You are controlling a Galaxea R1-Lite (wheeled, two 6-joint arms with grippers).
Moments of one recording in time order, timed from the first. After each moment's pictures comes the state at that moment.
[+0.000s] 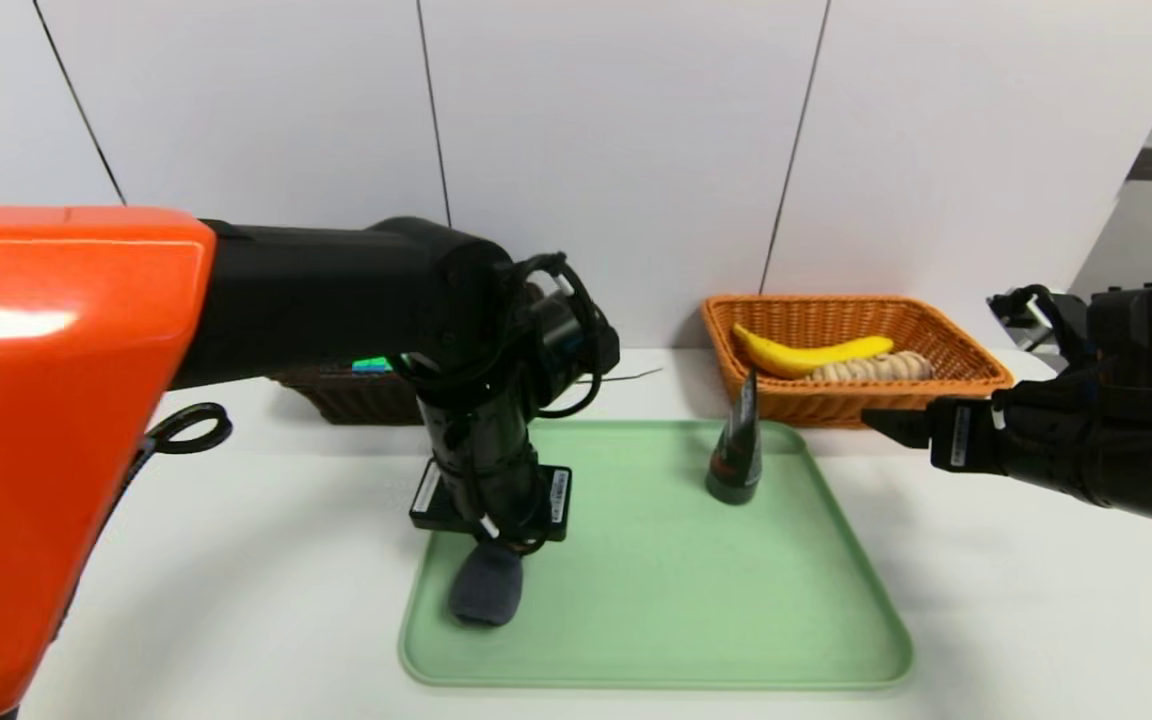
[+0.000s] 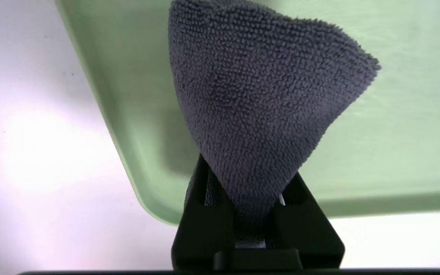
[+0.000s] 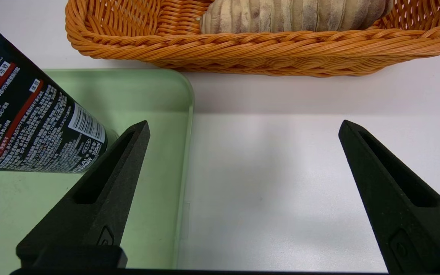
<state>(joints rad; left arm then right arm) -0.73 2.13 -1.88 1.09 0.09 -0.61 0.17 1.54 -0.71 -0.33 -0.06 0.13</state>
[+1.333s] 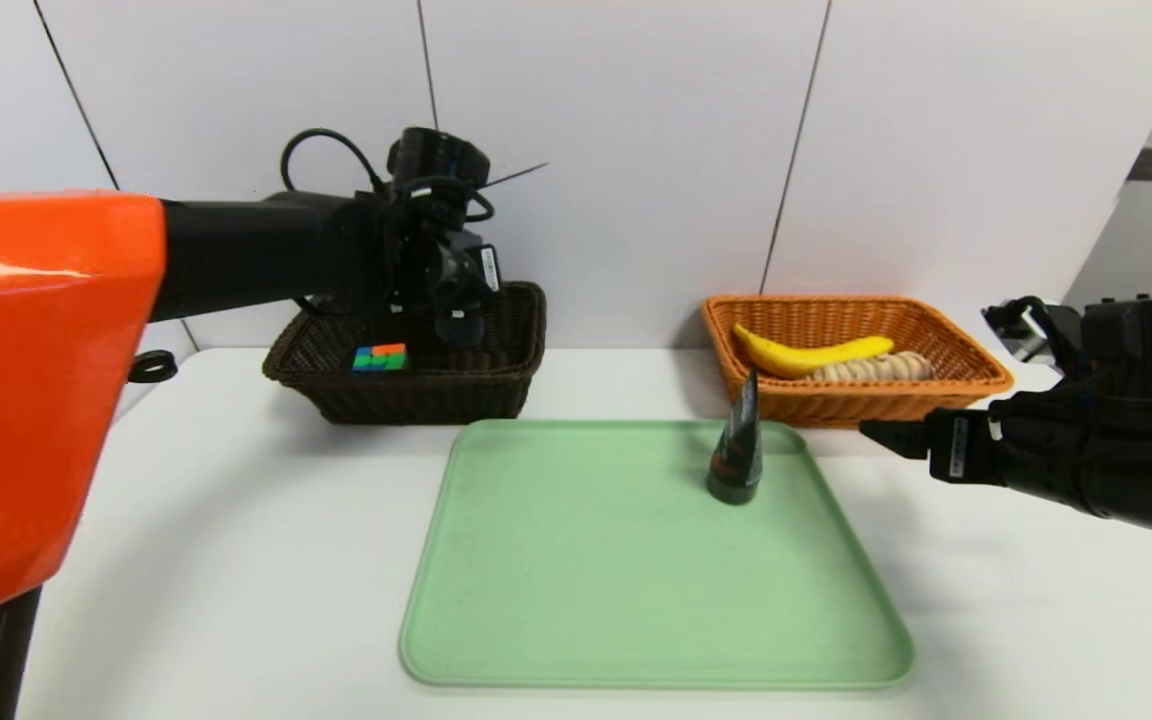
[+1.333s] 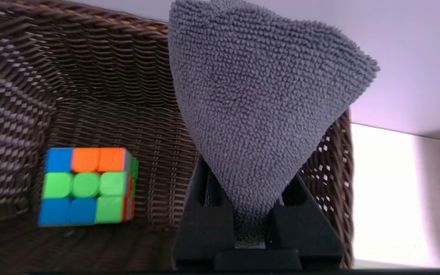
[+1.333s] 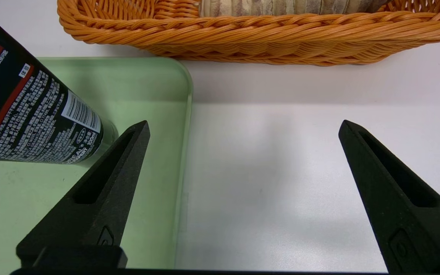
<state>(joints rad) -0.44 2.17 -1.96 0.26 0.39 -0.42 0.17 1.54 -0.69 -0.33 -0.06 0.13</state>
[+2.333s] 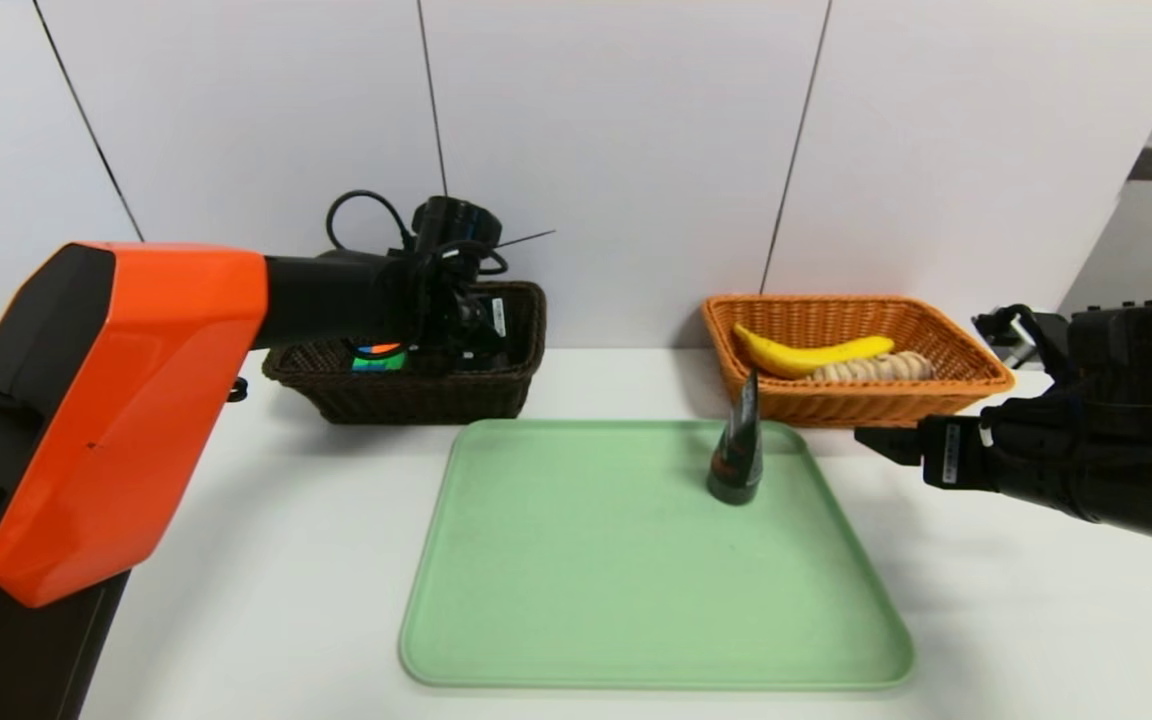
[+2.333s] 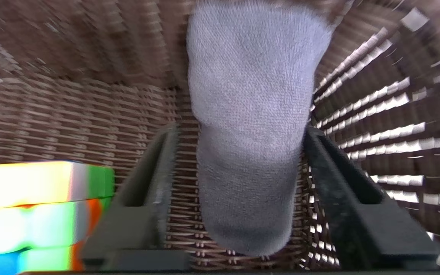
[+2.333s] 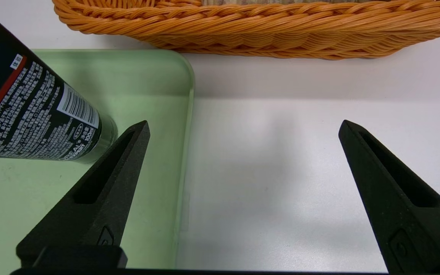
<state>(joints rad) -0.41 2.30 -1.96 0.21 0.34 -0.37 0.18 1.56 -0.69 -0.33 -0.06 0.13</state>
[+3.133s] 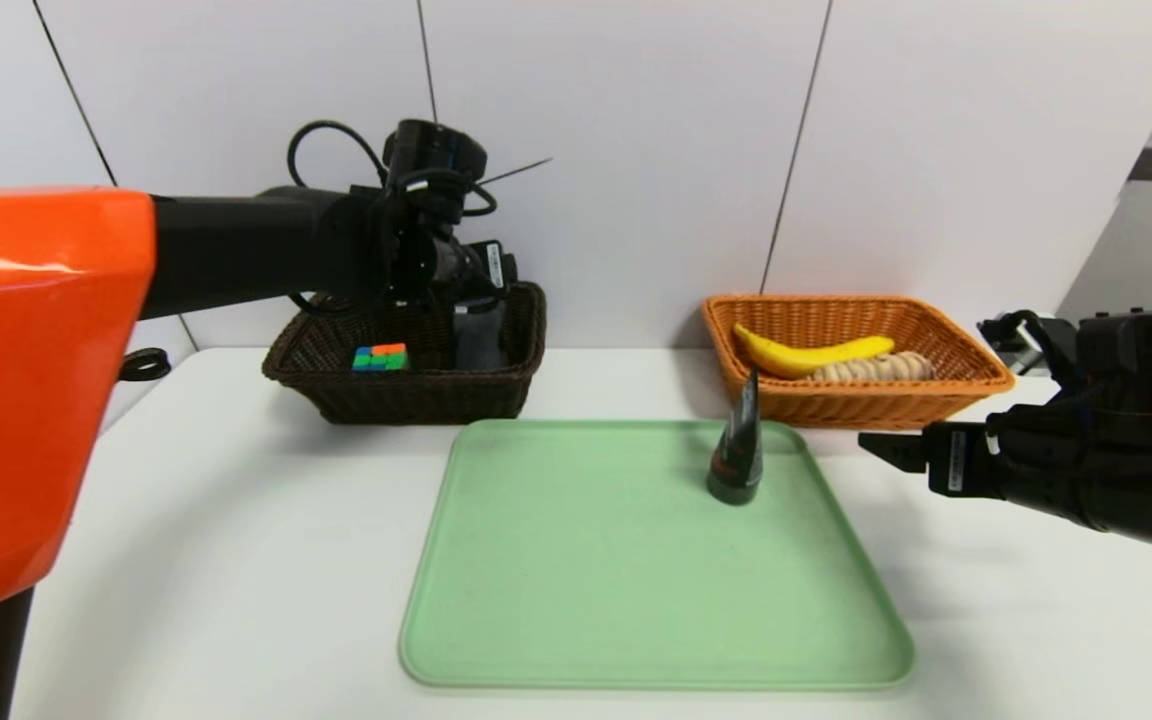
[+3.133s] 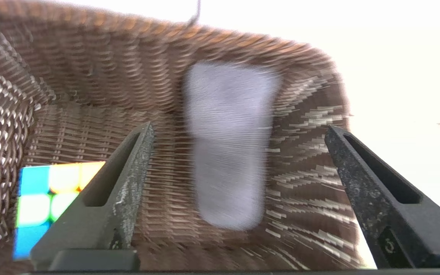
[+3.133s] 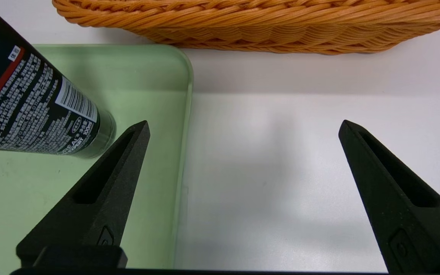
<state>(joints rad) -0.44 2.17 -1.96 0.24 0.33 -0.38 0.18 1.54 -0.67 -0.33 -0.06 0.13</state>
